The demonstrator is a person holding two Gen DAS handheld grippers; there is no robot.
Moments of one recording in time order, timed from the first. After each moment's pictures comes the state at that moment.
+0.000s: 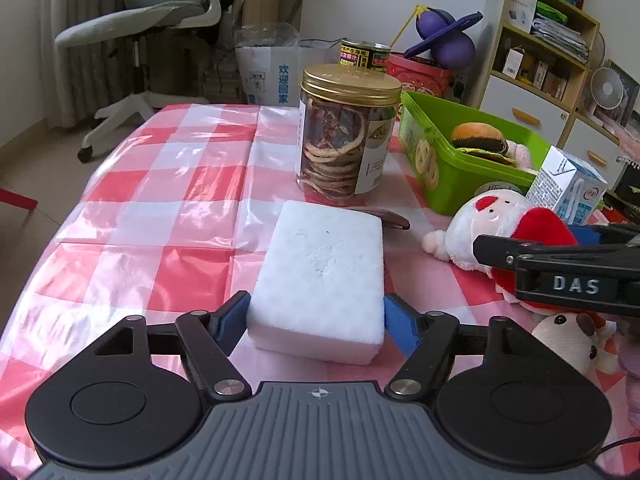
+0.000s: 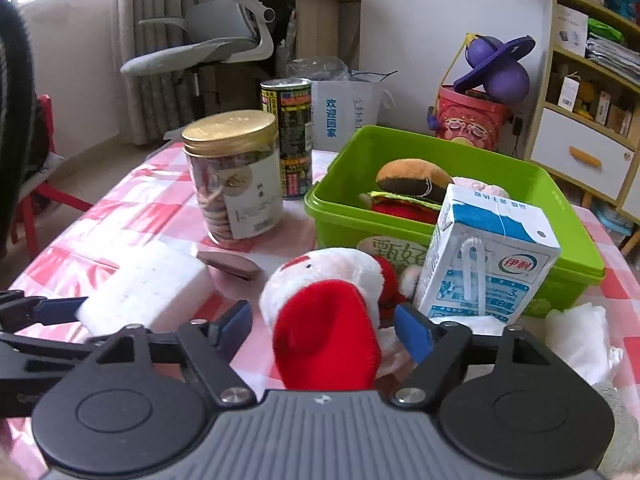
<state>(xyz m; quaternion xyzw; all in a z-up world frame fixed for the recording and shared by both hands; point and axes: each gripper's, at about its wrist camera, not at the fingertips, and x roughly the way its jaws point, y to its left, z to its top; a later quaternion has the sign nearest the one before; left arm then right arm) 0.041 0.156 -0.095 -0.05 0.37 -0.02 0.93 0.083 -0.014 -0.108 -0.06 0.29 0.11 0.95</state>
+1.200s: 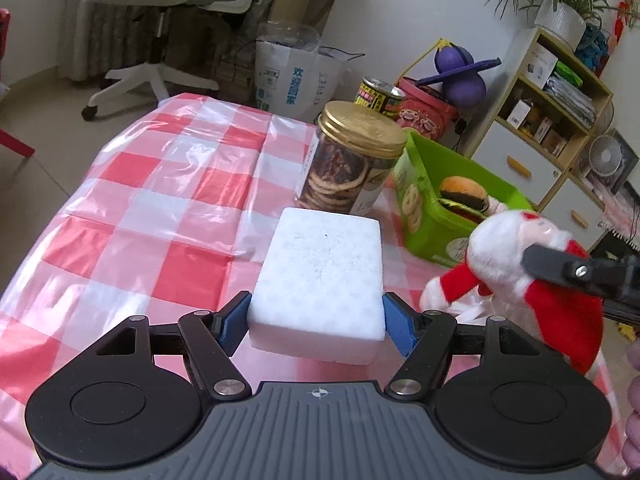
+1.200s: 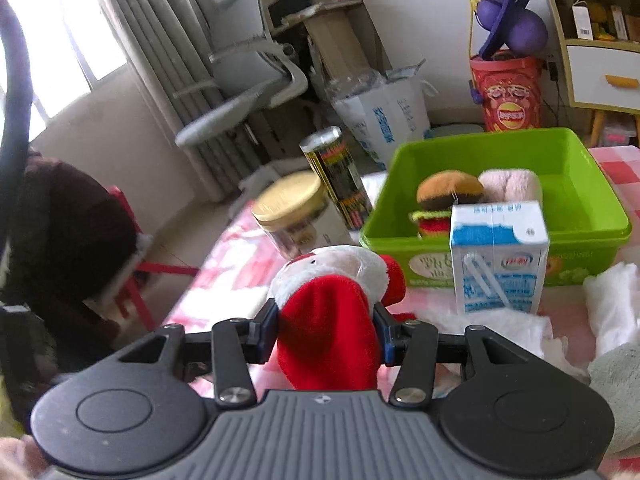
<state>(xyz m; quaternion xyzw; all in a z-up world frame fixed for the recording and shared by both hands) 0.029 0.169 -0.058 -0.16 0.37 -0.02 0.92 0.057 -0.065 -0.053 0.13 0.29 0.24 0.92</state>
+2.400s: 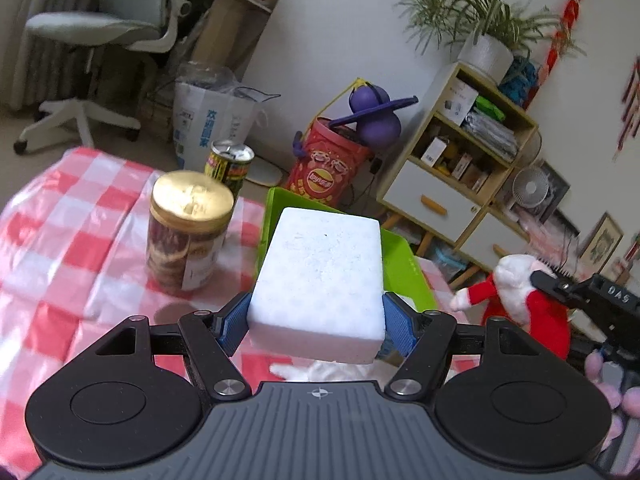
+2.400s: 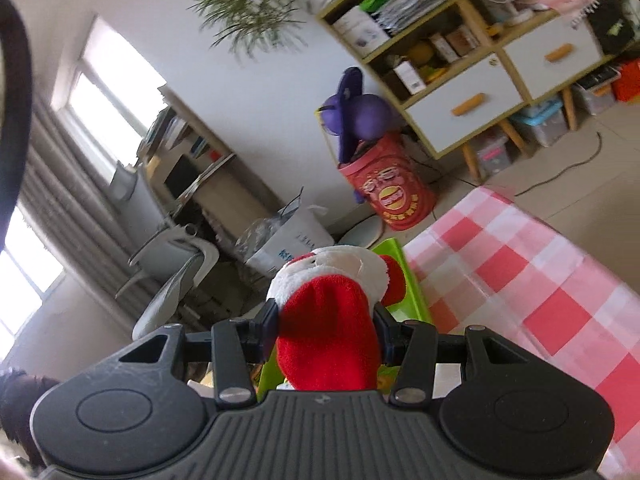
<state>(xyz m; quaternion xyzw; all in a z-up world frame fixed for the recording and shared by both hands) 0.052 0.081 0.005 -0.18 0.30 -0.10 0.93 0.034 -0.249 -0.013 0.35 0.16 0.07 0.92</state>
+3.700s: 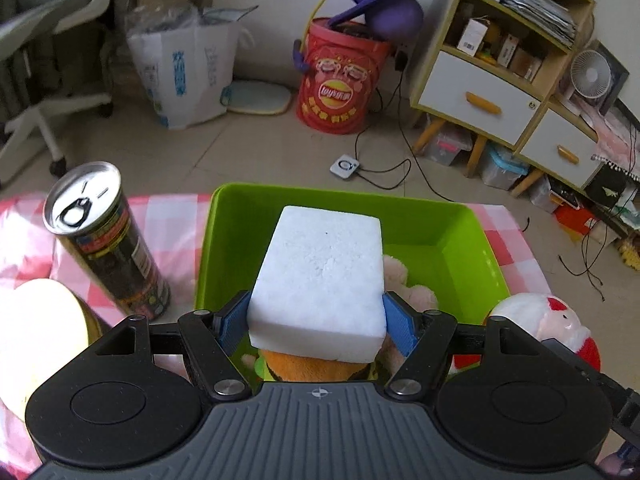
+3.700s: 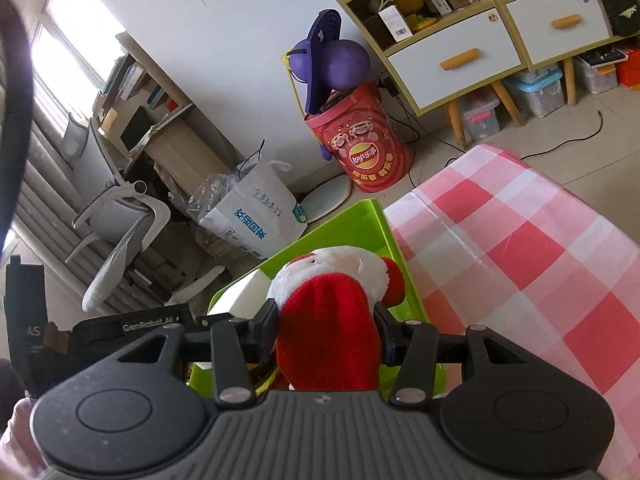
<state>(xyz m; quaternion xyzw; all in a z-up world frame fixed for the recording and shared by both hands) 0.261 0.003 -0.027 -0.05 0.46 -0.09 0.88 0.140 -0.227 -0.054 0.31 0.24 0.05 0.92</state>
